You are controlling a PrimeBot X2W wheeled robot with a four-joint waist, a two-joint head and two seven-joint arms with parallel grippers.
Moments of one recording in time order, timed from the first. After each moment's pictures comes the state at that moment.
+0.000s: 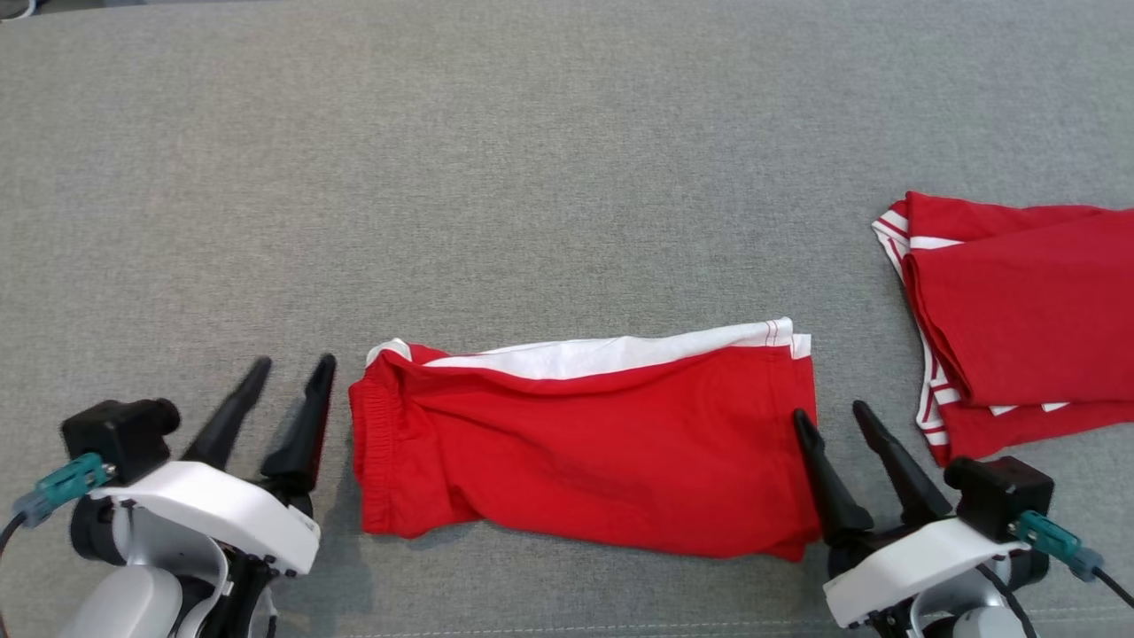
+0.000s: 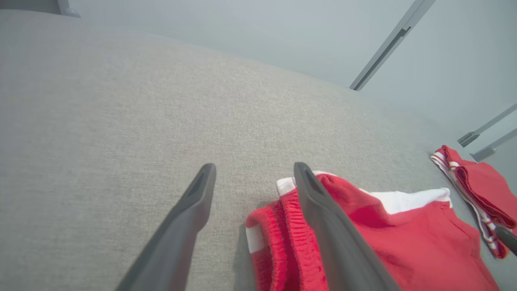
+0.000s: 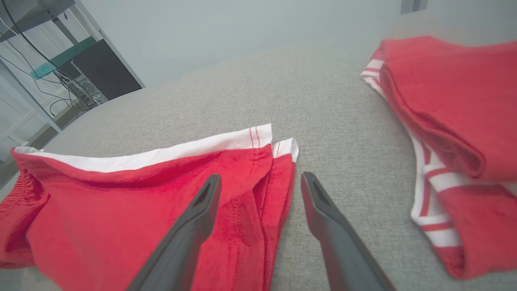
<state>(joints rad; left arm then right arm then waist) -0.17 0.49 -0.42 -0.03 -0.92 0.17 0.02 -0.09 -0.07 0.22 0.15 0.43 0.13 -0.09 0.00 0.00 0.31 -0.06</state>
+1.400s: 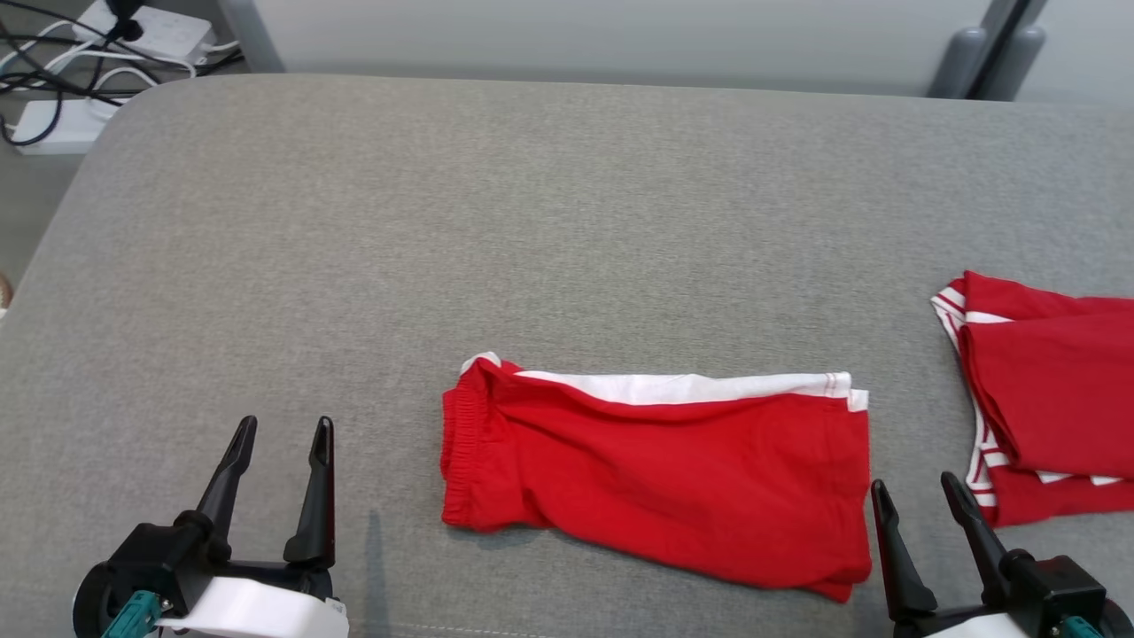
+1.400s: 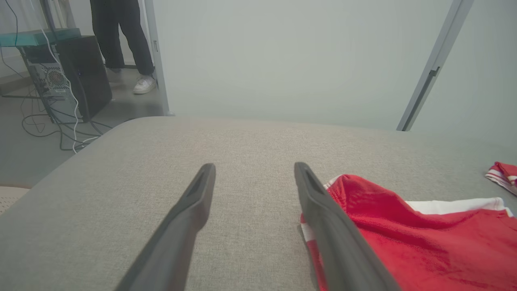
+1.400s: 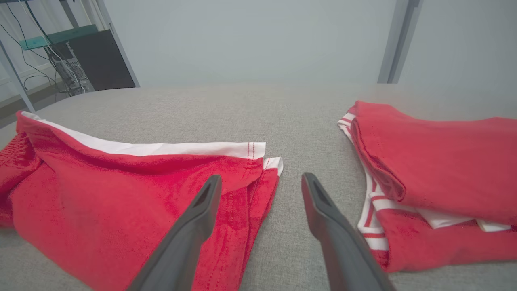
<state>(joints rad) 0.02 0.37 -0.33 -0.05 -0.54 0.25 -0.25 0.08 -0.04 0.04 0.14 0.13 0.13 -0.25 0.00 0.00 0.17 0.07</state>
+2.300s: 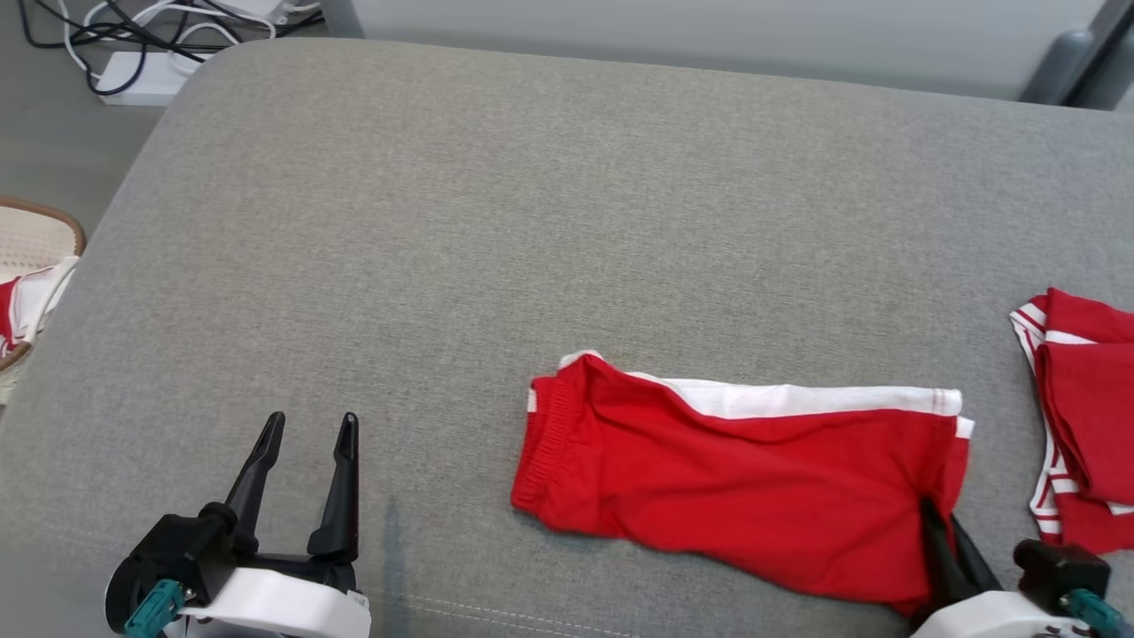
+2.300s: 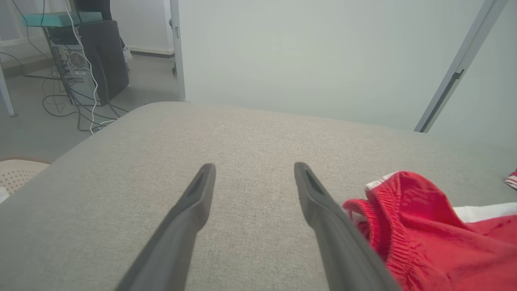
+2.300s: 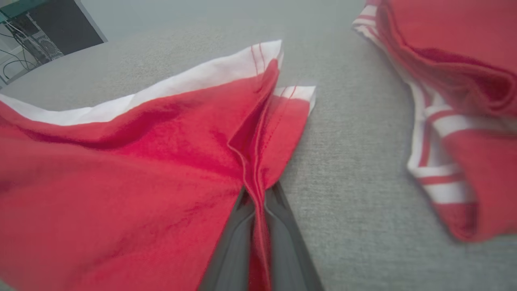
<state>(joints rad) -0.01 0.31 -0.33 0.00 -0.53 0.20 -0.25 -0.05 -0.04 0.00 0.47 0.24 0.13 -0.24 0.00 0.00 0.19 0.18</state>
